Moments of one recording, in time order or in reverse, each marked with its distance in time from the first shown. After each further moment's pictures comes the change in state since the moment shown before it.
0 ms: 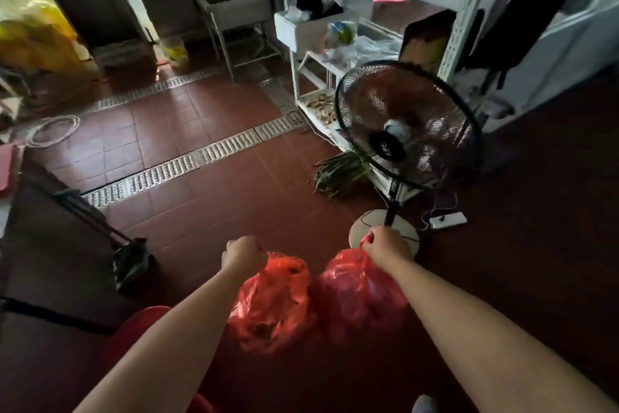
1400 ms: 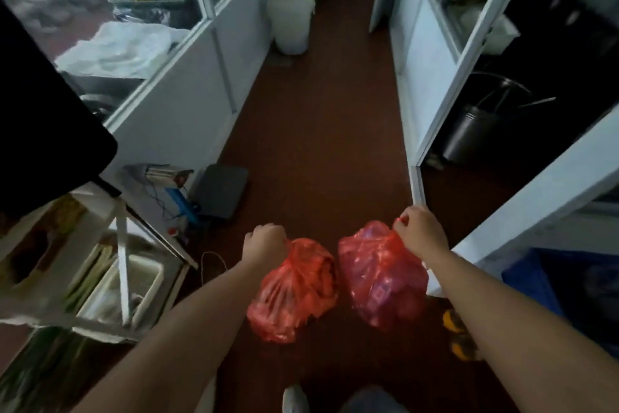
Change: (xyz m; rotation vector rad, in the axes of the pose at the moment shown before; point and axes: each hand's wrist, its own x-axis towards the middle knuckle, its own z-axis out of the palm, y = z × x) left_hand 0.042 1.075 0.371 0.405 -0.223 1.131; right_hand 0.177 0.872 -0.458 0.132 0.494 0.798
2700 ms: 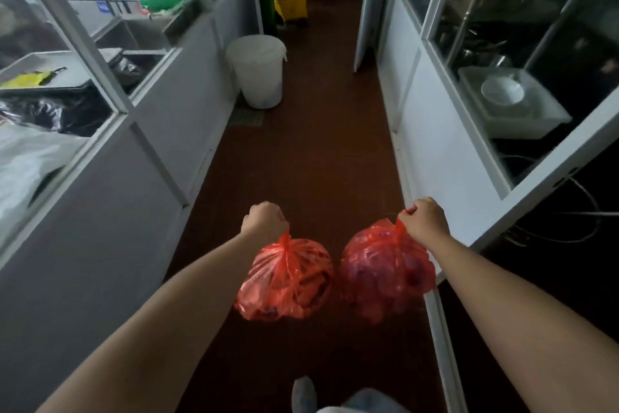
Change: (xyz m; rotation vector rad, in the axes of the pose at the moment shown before) left_hand 0.909 0.191 -0.235 -0.126 -0.058 -0.072; right_hand 0.907 -0.043 -0.099 0.187 0.128 0.149
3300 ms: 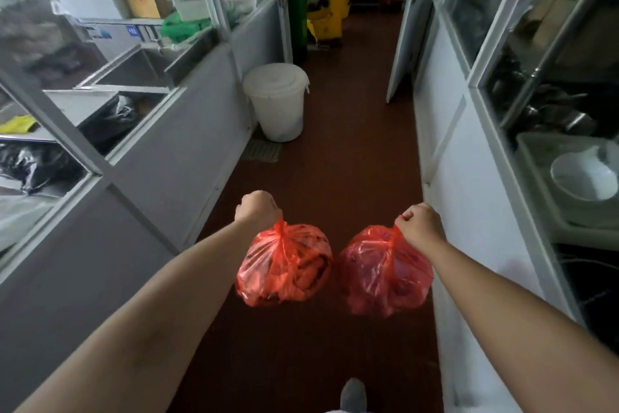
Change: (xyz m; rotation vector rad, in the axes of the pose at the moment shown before) left_hand 0.400 0.150 -0.124 -0.073 0.118 -0.212; right_hand 0.460 -0.079 0.023 0.045 -0.087 -0.081
